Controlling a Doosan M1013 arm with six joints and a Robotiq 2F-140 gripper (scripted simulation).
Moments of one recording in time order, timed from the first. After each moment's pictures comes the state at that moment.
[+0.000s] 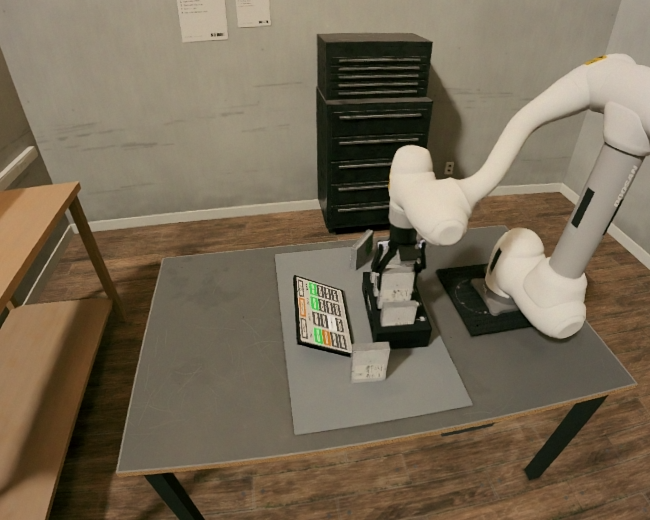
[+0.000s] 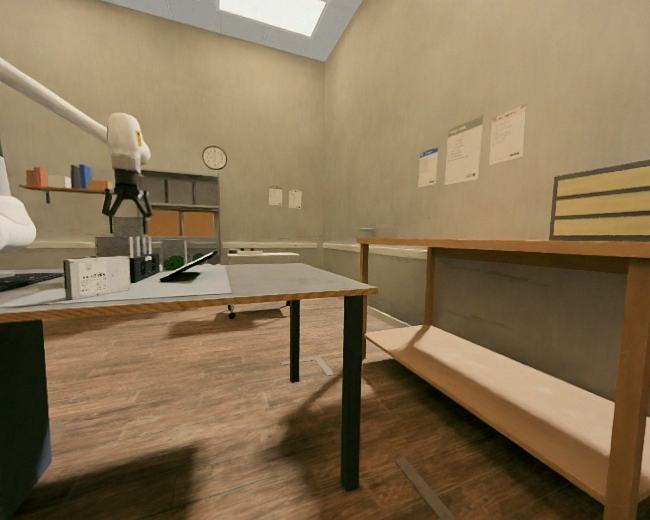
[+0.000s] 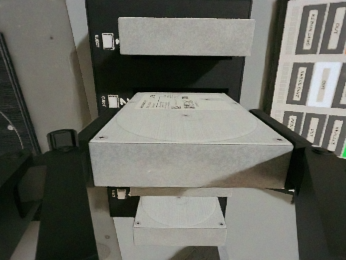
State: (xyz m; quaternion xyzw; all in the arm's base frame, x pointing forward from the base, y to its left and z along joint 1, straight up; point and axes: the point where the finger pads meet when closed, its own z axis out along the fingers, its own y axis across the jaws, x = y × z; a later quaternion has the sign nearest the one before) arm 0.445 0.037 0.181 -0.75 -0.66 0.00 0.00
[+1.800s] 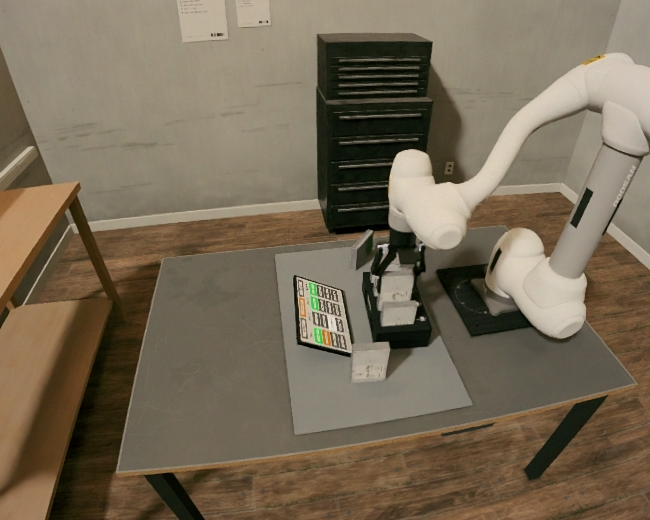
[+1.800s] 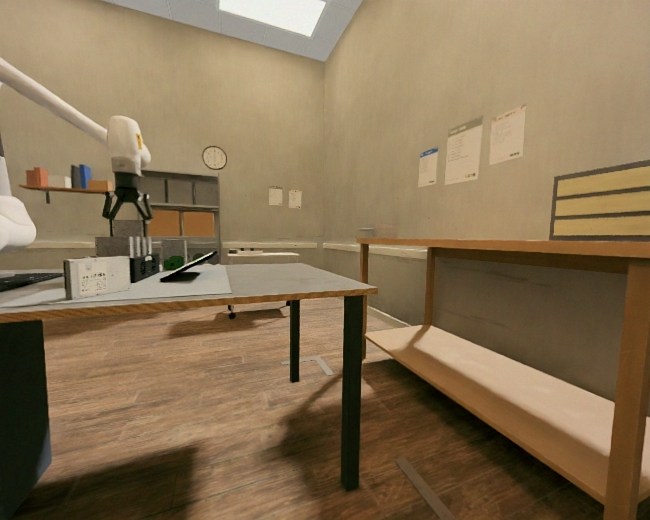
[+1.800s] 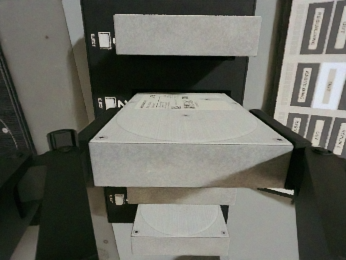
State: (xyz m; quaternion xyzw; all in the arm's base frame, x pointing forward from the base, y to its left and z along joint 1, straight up) arm 0.445 0.037 0.169 -0.75 -0.66 0.00 0.00
